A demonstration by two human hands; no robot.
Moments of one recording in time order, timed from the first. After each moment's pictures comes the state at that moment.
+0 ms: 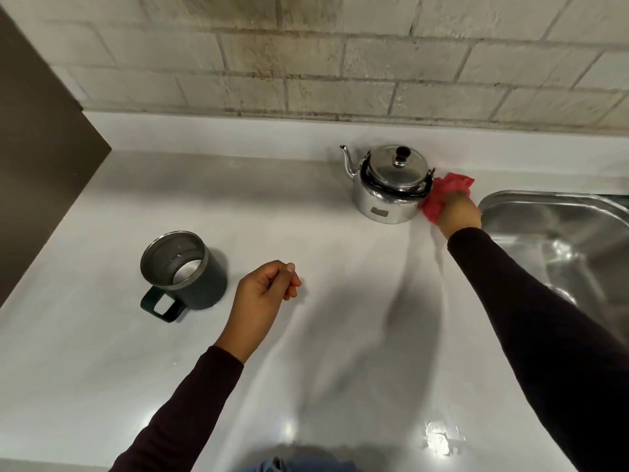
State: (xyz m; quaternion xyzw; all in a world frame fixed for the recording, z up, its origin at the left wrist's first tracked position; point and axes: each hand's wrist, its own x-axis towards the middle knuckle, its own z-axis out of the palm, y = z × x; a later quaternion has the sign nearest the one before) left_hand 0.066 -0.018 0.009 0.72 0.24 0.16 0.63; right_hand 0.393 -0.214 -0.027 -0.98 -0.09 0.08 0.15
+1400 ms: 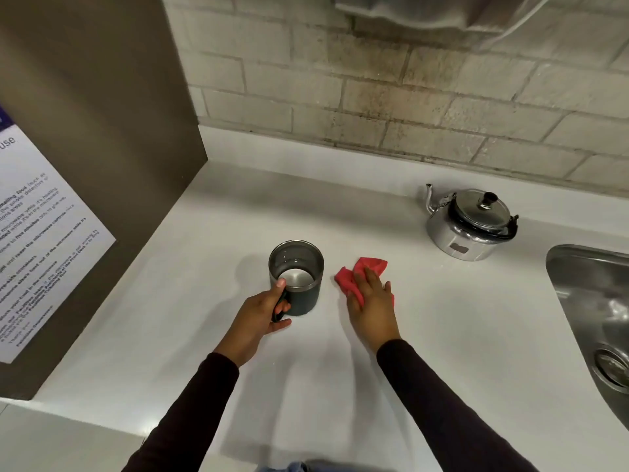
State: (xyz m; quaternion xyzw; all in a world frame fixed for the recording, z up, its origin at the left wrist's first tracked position) left_hand -0.034 0.118 -0.003 0.57 0.37 0.06 0.74; right_hand 0.121 -0.039 -0.081 -0.90 -0.31 0.05 0.30
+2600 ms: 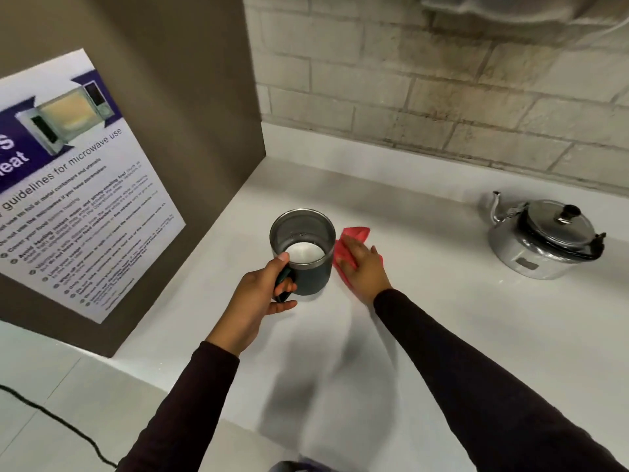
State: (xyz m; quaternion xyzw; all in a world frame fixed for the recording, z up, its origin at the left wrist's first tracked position) left_hand -0.079 0.159 0.048 0.56 0.38 0.17 0.71; right_hand 0.129 0.081 -0.069 -0.83 -0.41 0.15 0.34
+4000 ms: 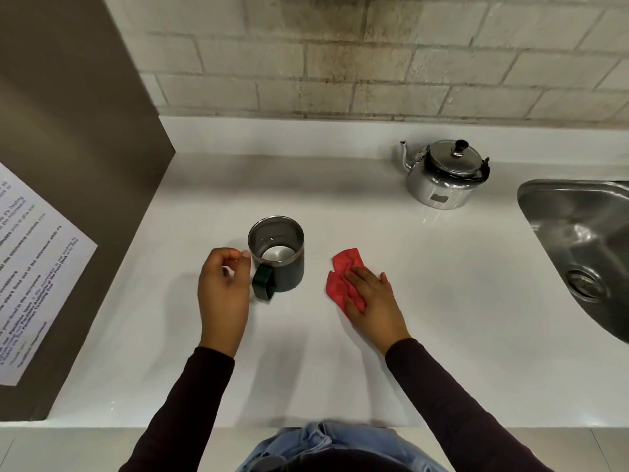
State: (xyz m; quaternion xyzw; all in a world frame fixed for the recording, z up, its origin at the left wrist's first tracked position) left_hand -0.062 0.137 0.014 0.71 0.33 0.33 0.52; right_hand 0.055 -0.069 -0.088 -0.91 -0.31 0.02 0.29
